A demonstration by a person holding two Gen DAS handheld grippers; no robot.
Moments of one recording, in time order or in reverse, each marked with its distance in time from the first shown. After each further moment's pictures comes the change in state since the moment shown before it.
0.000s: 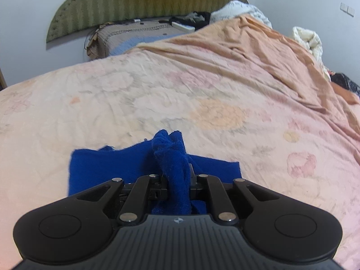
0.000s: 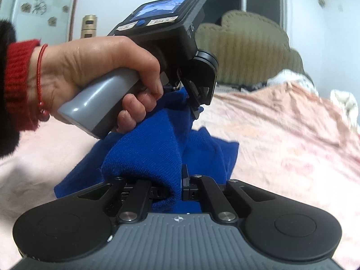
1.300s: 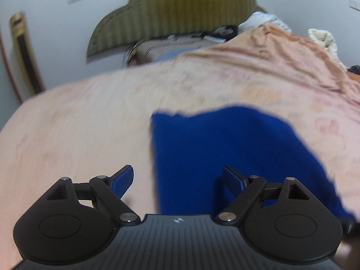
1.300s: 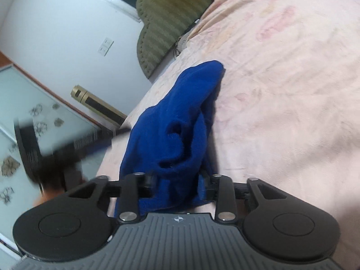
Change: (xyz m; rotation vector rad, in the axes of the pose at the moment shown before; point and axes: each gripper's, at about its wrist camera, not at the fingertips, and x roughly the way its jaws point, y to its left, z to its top) left arm -0.076 0.055 -0.107 -0.005 -0.110 0.194; right arm 0.025 -0.131 -0.060 0.851 0.159 0.416
